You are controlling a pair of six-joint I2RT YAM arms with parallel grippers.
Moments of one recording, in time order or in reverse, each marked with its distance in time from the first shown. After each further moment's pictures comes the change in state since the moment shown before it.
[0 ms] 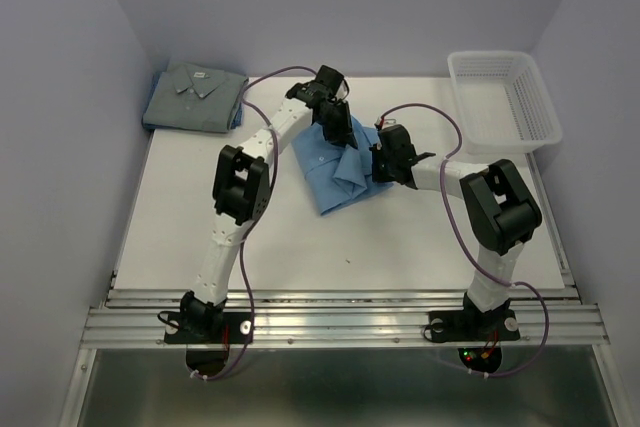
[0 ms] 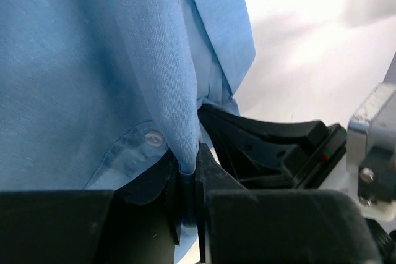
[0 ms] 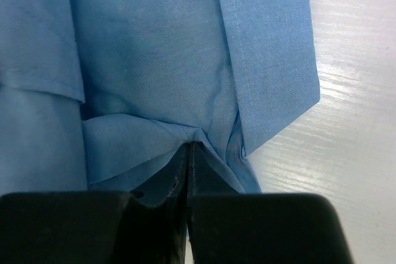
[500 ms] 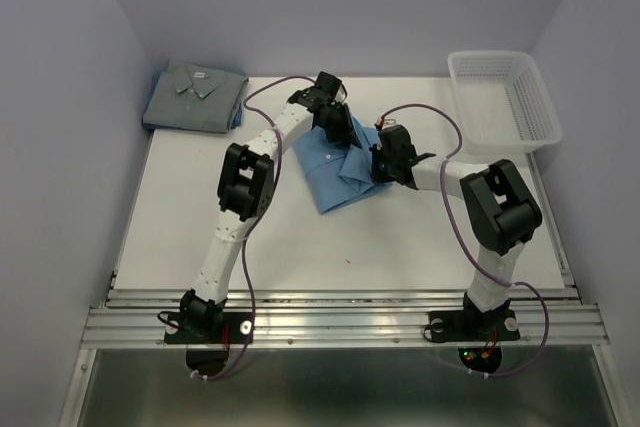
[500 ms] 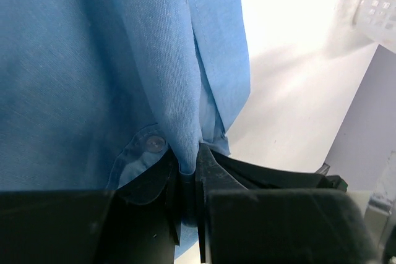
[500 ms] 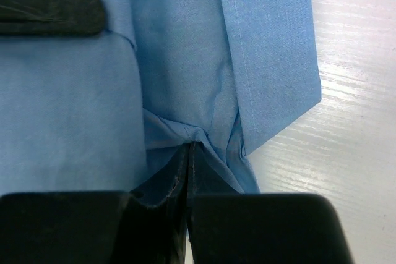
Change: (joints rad) left arm 0.022 0.089 0.002 0.135 0.068 -0.115; right arm -0.001 -0.002 -0.005 0.008 -0.014 0.004
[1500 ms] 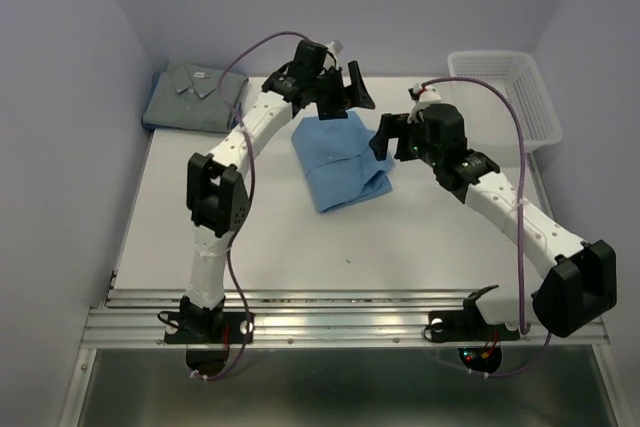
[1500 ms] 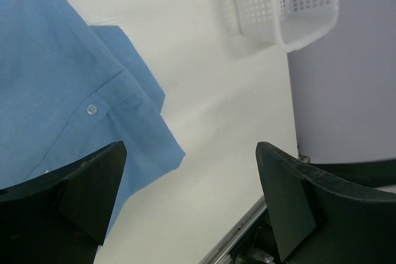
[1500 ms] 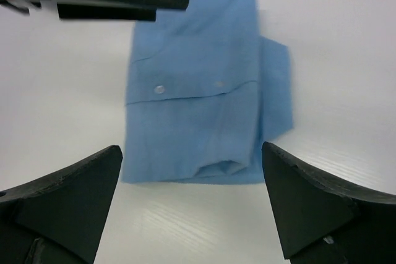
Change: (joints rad) left arm 0.004 -0.256 -0.098 0.129 0.002 0.071; right arm 0.002 -0.585 -0.007 -0.177 0.007 -0.008
